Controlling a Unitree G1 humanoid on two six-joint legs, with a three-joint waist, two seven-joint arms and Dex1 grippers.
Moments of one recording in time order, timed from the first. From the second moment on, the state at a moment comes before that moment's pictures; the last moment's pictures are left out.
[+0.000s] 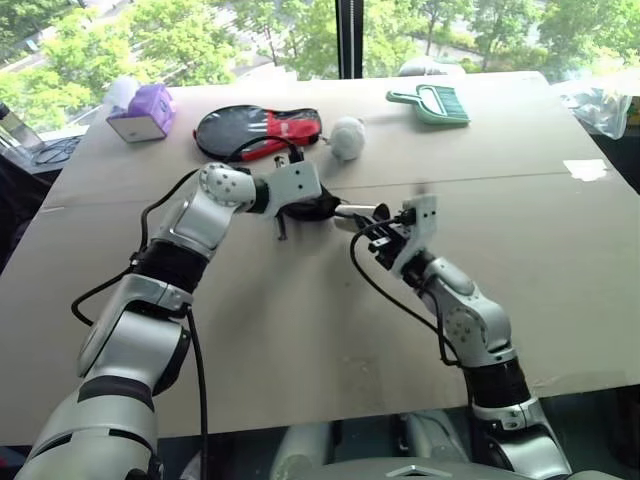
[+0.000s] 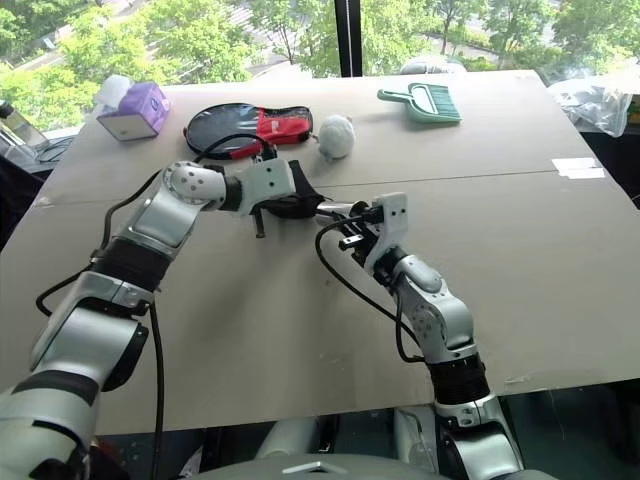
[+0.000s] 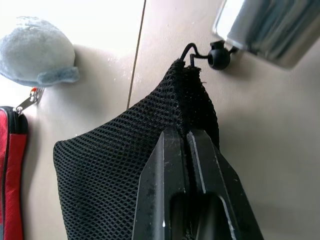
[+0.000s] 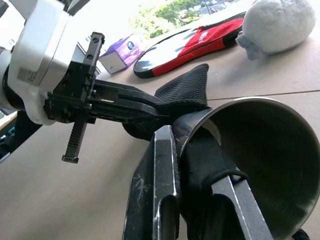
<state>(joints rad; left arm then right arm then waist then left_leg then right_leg) -0.93 0.65 -0.37 0.49 0.06 0.17 -1.04 -0.36 0.02 0.17 -0.09 0.47 0.43 0.33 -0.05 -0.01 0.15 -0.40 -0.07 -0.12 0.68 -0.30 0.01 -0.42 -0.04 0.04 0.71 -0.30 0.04</state>
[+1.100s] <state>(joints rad) -0.96 0.59 -0.25 0.30 -0.15 0.87 -1.13 -0.41 0.11 0.19 0.22 0.30 0.11 0.43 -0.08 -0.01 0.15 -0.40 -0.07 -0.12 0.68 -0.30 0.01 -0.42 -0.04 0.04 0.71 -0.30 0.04</state>
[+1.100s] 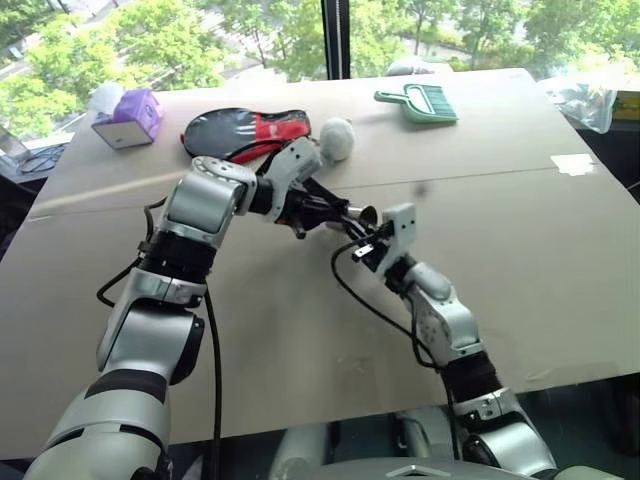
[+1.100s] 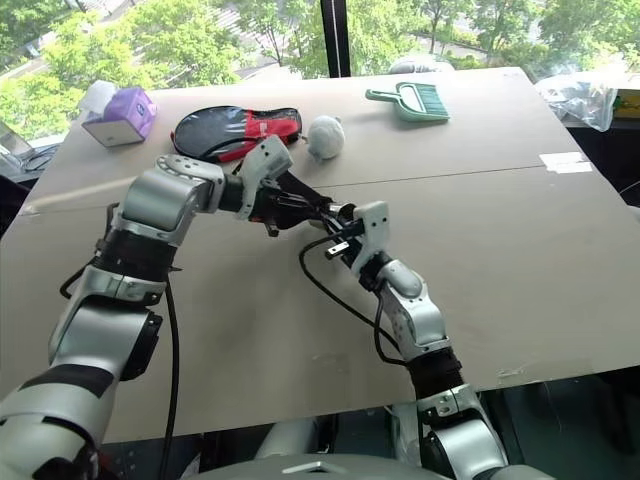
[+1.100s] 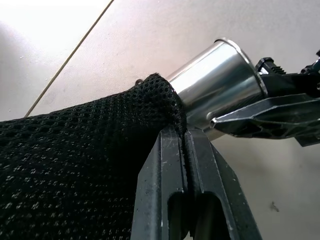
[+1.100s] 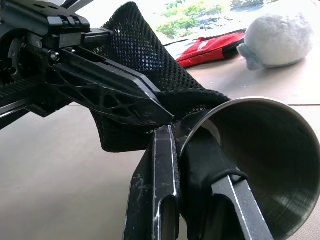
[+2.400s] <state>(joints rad) -0.88 0.54 -0.01 0.23 -0.46 1.28 -0.81 -0.26 -0.04 0.11 -0.11 0.62 0.50 0.49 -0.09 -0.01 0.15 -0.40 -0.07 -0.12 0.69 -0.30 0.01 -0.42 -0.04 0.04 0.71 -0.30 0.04</state>
